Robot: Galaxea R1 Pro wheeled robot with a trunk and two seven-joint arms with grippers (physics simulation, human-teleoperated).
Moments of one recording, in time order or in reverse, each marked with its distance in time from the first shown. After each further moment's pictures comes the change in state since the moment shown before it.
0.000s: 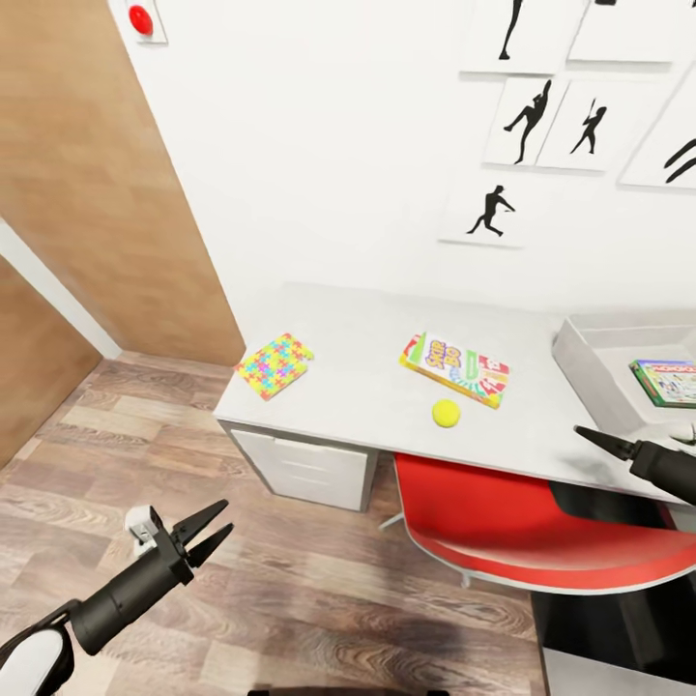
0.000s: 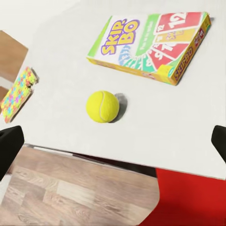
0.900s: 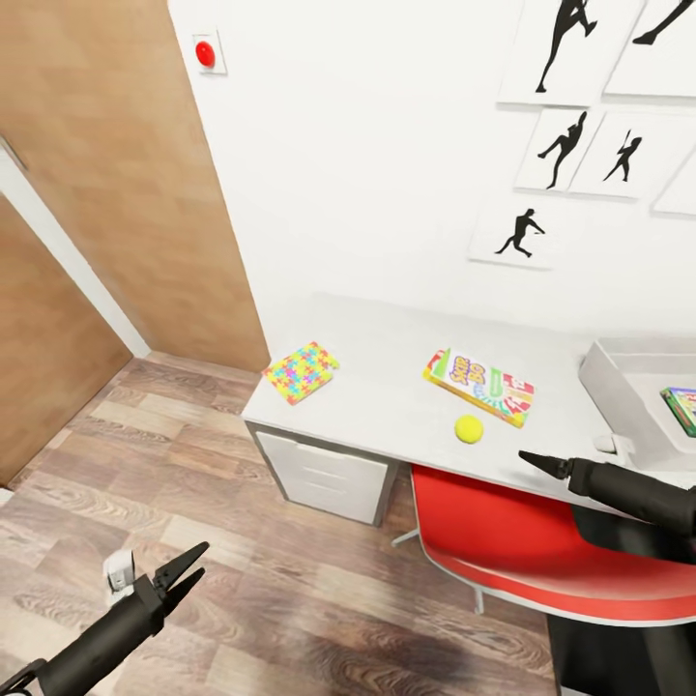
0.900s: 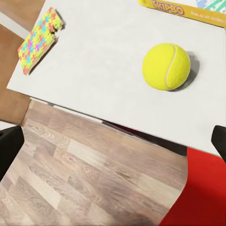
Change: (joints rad) left arm 0.126 0.003 0.064 0.045 -0.118 -0.091 -0.019; right arm -0.001 0.022 0.220 0.000 0.035 -0.010 -0.059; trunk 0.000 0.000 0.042
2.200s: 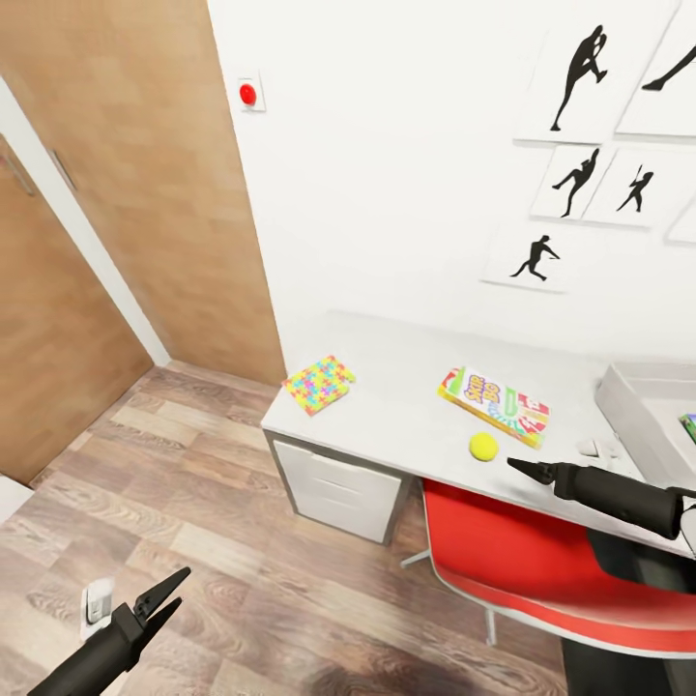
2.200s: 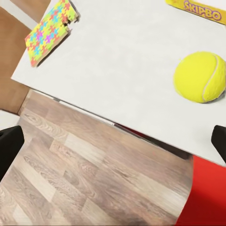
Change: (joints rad) left arm 0.067 -0.001 0.061 0.036 -0.040 -0.023 0.000; right arm -0.005 0.002 0.068 0.000 0.006 -0.001 -0.072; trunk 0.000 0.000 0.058
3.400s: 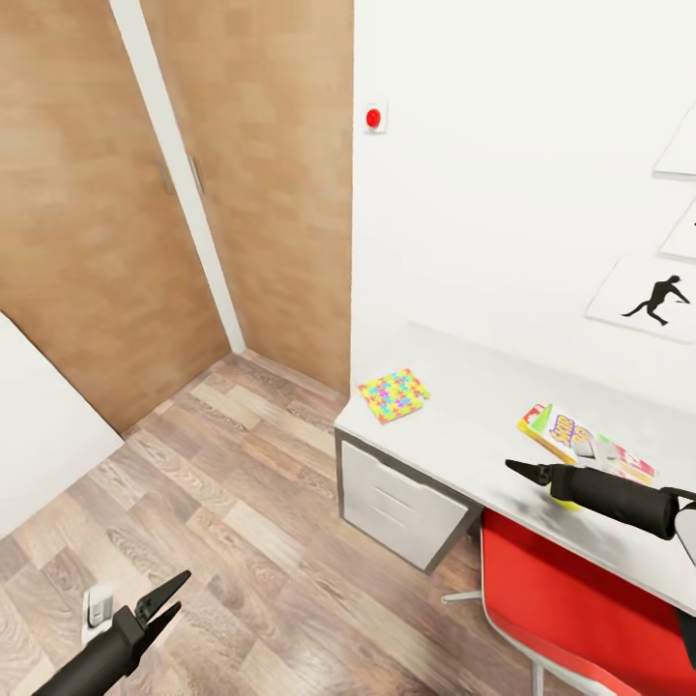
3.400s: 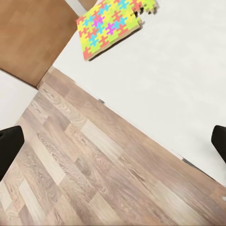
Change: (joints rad) left arm -0.005 -0.001 -0.002 0.028 -0.001 -0.001 0.004; right arm -0.002 0.005 0.016 0.000 -0.001 0.003 -0.048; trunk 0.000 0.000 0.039
